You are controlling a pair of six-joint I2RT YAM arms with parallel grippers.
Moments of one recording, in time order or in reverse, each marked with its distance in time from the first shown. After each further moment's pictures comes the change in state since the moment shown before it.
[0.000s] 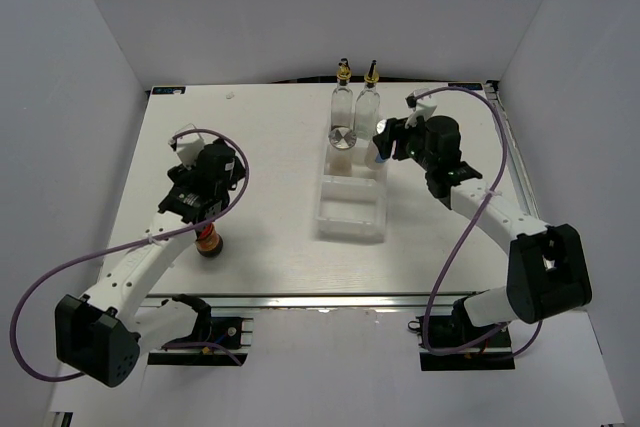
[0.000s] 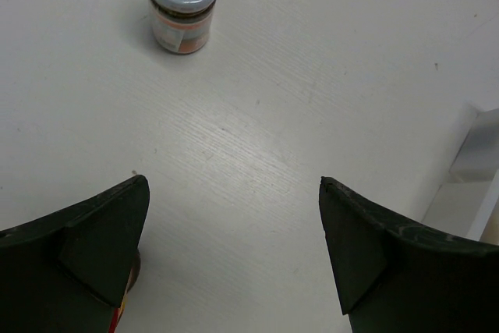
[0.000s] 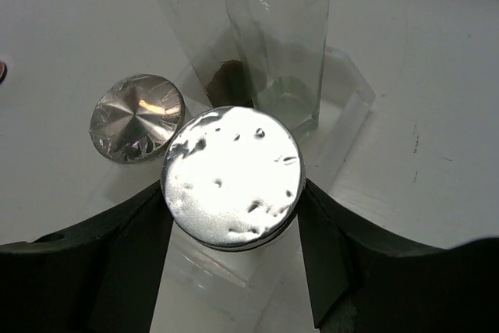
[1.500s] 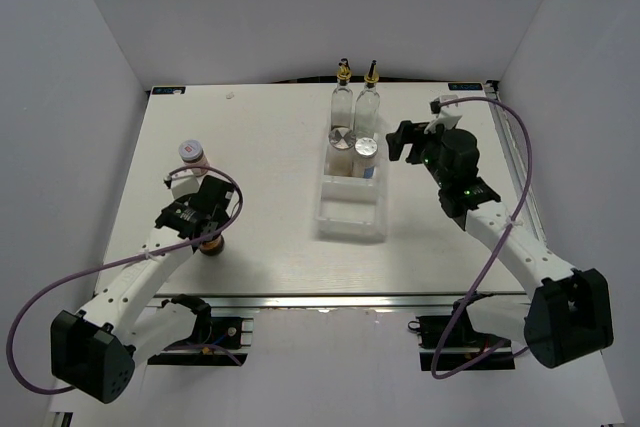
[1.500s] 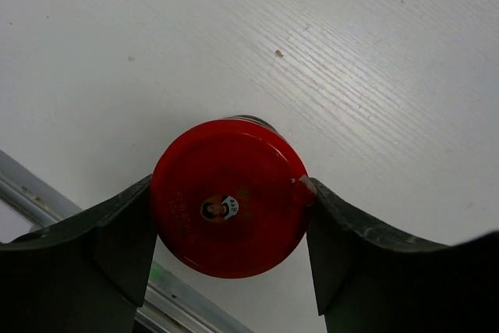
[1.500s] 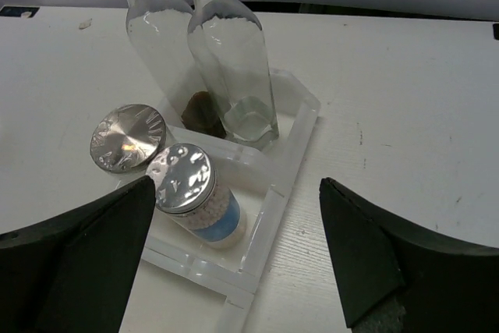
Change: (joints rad) left arm 0.000 -0.093 -0.119 -0.460 -0.008 -0.145; right arm 0.011 -0.209 -0.098 -0.026 0.163 0.053
